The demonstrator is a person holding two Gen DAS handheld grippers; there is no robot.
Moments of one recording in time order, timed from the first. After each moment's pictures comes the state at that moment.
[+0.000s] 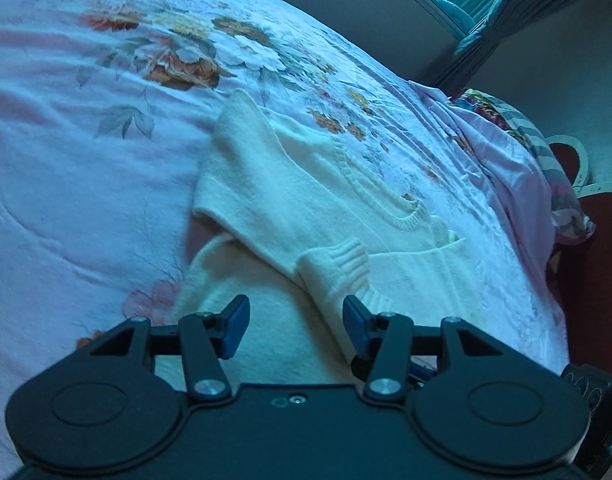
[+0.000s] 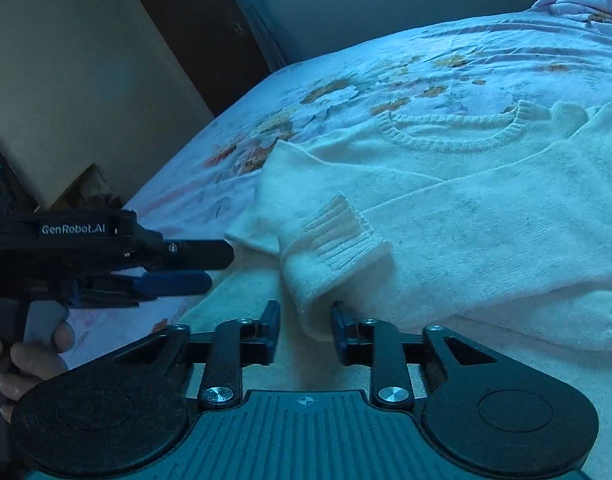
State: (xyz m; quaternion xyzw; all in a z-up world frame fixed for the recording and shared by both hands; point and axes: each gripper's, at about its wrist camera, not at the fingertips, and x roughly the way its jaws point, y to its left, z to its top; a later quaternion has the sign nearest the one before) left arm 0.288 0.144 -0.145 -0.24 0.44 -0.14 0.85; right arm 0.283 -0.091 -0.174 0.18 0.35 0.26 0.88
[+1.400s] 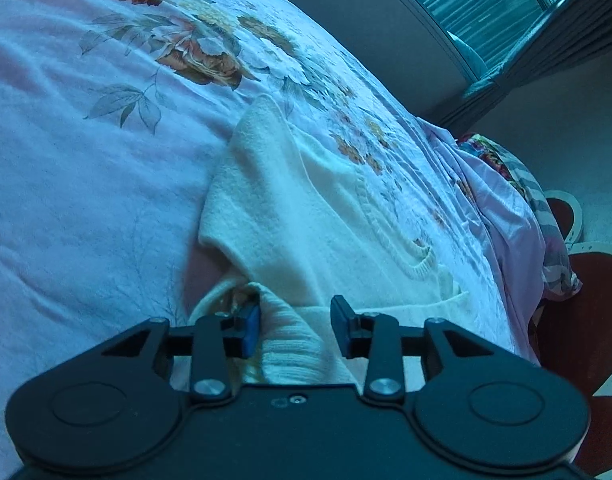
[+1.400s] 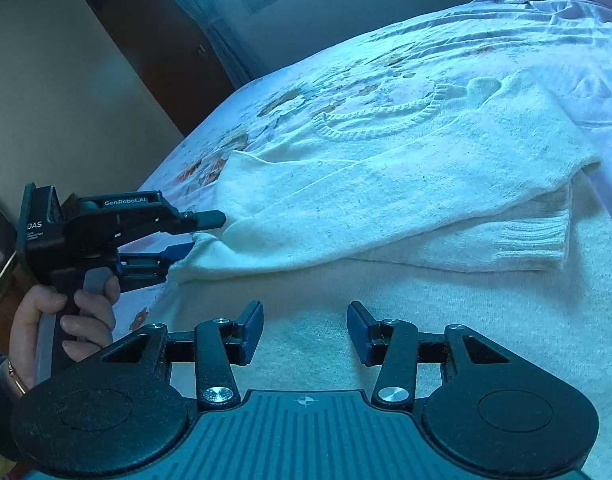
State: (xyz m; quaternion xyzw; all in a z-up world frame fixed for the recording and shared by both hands) left arm 0.329 0.157 -0.187 -0.32 0.40 -0.12 0.85; right arm 0.244 -0.137 -0.182 0.22 0.35 0.21 0.88
